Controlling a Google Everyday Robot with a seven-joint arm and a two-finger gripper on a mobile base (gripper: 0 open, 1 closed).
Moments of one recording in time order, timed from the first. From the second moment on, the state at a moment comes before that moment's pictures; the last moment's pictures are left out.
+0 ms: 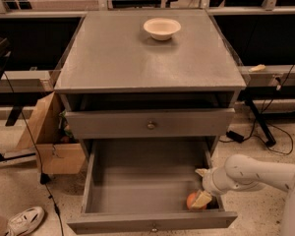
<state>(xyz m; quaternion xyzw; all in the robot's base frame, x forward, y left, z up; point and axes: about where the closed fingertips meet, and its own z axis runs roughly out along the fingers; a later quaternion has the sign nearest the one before) 0.518 -0.213 0.395 -0.58 0.78 0.10 0.22</state>
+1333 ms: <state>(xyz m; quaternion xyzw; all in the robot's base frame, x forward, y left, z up) 0.498 -0.213 0.381 -0.58 0.78 0.11 0.19</state>
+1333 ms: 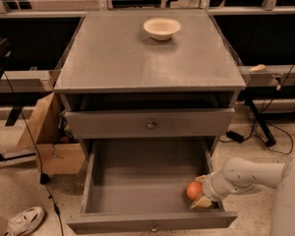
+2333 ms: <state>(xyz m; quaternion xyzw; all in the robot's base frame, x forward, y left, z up) 0.490 -0.198 0.370 -0.58 0.78 0.13 0.18</state>
